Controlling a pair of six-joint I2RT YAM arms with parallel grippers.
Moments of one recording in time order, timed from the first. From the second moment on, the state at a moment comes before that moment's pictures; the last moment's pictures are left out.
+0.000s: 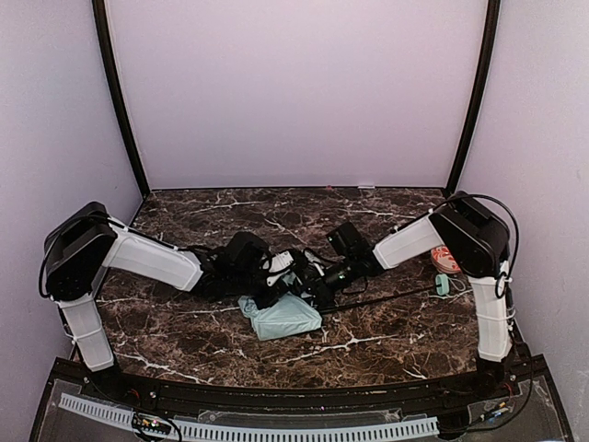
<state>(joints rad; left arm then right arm) -0.87 1.82 0.95 0.10 0.04 0.22 0.74 2.15 1.20 0.04 -0.92 -0.07</state>
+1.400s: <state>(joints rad) -0.84 1.89 0.88 0.25 0.21 0.24 1.18 1.86 0.98 0.09 0.02 -0.66</state>
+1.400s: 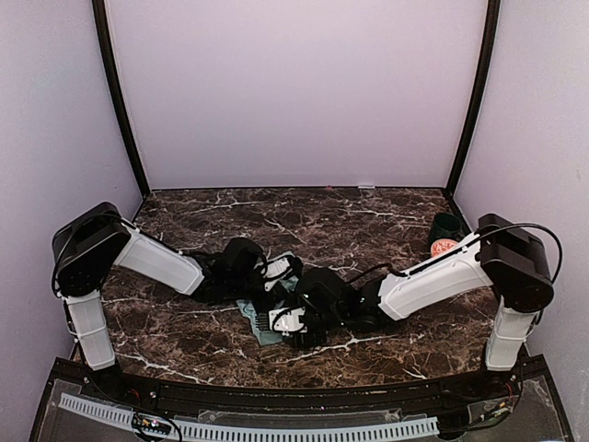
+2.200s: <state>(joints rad) -0.70 1.61 0.92 -0.04 0.13 0.05 1.17 1.85 1.09 -0.12 -0.06 -0.51</state>
